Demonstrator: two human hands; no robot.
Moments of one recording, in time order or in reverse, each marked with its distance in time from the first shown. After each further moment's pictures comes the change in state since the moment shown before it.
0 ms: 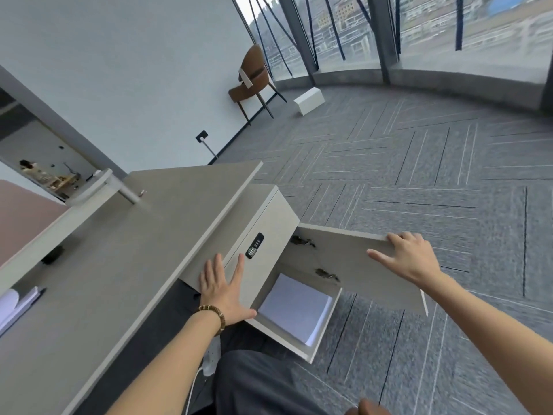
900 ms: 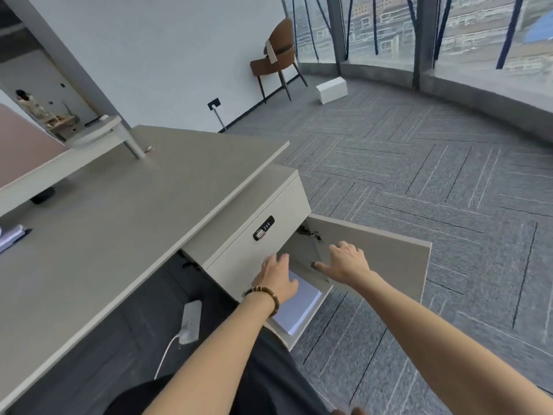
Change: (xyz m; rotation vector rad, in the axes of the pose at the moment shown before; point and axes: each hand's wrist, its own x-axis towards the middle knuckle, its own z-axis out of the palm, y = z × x) left_hand 0.024 0.086 0.020 -0.551 -0.100 0.085; right_hand 0.017 -0.138 0.052 -0.141 -0.378 -0.194
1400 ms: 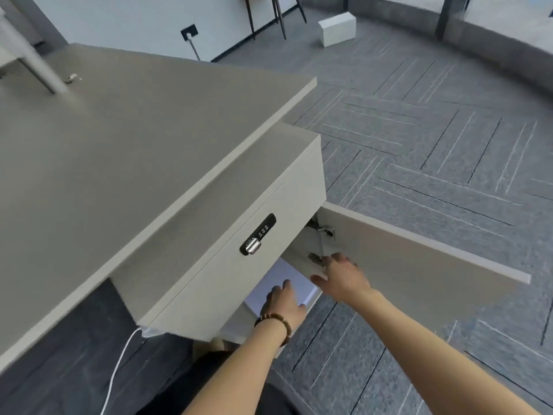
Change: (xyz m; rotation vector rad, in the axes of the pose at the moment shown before) left_hand 0.142 -0.052 0.139 -0.278 -0.313 -0.189; right_hand 0.115 0.000 0.103 0.030 -0.221 0.035
